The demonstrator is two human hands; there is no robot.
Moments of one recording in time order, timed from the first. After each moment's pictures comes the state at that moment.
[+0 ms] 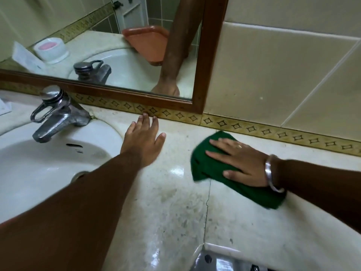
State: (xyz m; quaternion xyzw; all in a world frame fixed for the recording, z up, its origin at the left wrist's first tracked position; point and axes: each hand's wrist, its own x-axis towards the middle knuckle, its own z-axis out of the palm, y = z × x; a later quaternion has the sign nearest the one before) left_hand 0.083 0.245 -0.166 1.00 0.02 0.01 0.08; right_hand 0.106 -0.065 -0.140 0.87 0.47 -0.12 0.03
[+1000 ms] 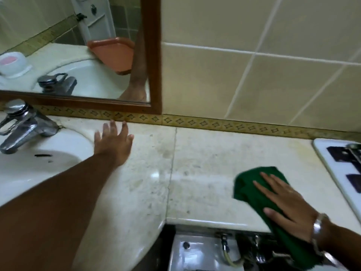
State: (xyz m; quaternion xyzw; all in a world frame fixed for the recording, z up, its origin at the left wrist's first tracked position) left_hand 0.077 0.230 -0.158 1.00 0.06 -0.05 0.01; right_hand -0.069 -0.245 -0.129 0.97 0.20 -0.12 -0.04
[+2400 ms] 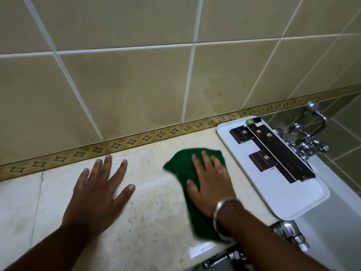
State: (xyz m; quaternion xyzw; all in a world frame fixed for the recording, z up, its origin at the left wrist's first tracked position) left_hand 0.066 -0.030 -0.165 0.97 -0.21 -0.06 0.06; right_hand -0.012 -0.304 -0.164 0.99 -0.13 -0.02 -0.10
